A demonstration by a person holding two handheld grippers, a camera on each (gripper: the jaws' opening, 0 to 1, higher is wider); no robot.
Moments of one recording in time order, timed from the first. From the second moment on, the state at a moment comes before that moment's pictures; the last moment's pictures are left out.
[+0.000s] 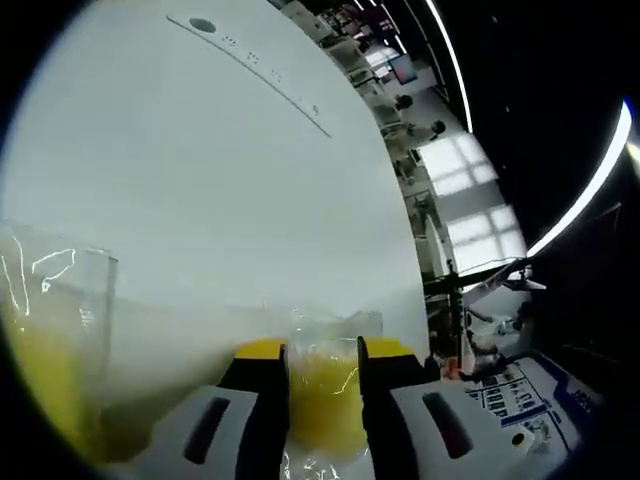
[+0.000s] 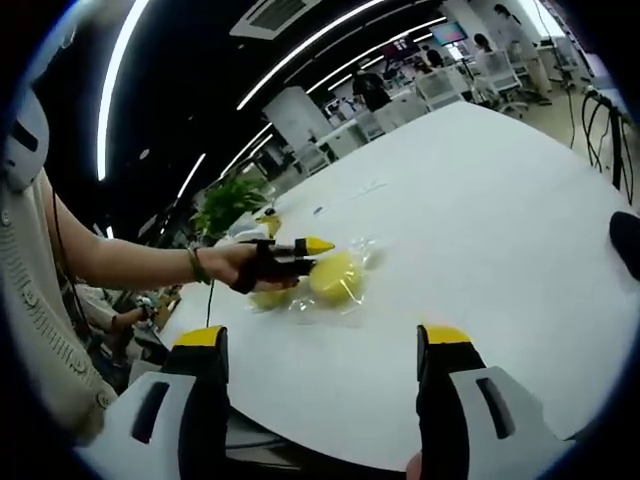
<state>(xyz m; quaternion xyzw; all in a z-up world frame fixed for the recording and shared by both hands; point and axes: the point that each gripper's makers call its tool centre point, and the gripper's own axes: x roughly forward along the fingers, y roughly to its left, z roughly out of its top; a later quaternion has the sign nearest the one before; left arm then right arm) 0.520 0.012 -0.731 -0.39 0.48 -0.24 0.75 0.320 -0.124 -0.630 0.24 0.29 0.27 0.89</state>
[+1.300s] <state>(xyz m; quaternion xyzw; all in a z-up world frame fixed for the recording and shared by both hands) 0.505 0.008 -0.667 -0.25 0.42 -0.32 0.81 0.318 -0.117 -0.603 0.23 0.25 0.29 0.90</state>
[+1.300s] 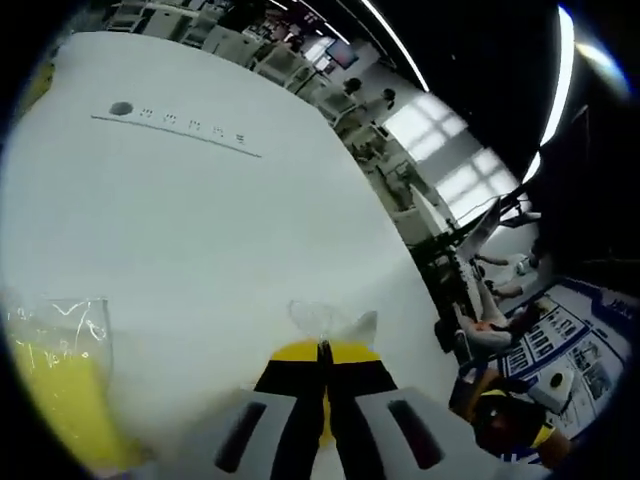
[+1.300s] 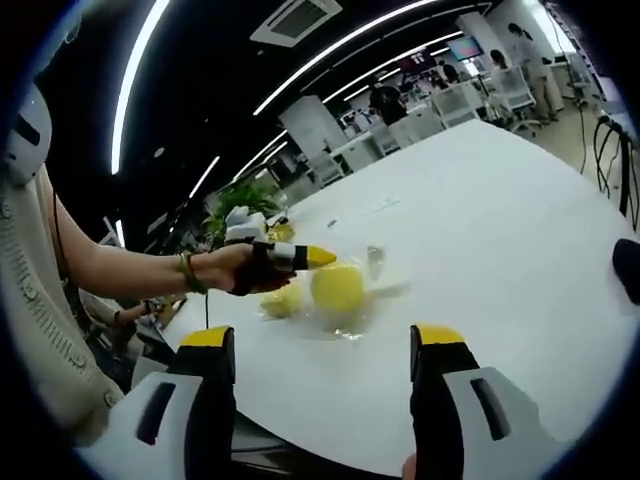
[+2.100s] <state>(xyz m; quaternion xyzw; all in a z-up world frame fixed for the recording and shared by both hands) 0.459 0.023 -0.595 -0.10 0.35 -0.38 0.85 0.303 -0.092 -0.569 0.18 0.22 0.33 0.90</state>
